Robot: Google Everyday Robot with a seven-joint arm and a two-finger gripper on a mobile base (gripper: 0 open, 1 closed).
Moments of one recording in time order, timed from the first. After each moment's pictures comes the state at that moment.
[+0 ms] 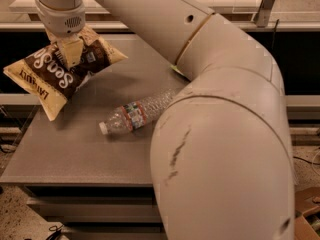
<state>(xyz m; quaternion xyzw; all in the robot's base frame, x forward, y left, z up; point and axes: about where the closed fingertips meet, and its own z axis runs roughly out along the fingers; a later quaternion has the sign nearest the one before) 0.609 0.229 0.936 -0.91 0.37 -0.03 0.17</state>
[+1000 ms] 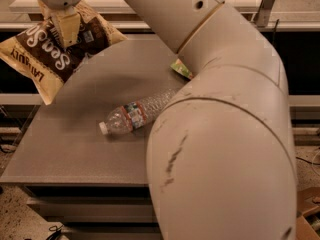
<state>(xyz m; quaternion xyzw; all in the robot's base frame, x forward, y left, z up) 0.612 0.226 0.996 -0.91 0.35 -0.04 0.22</state>
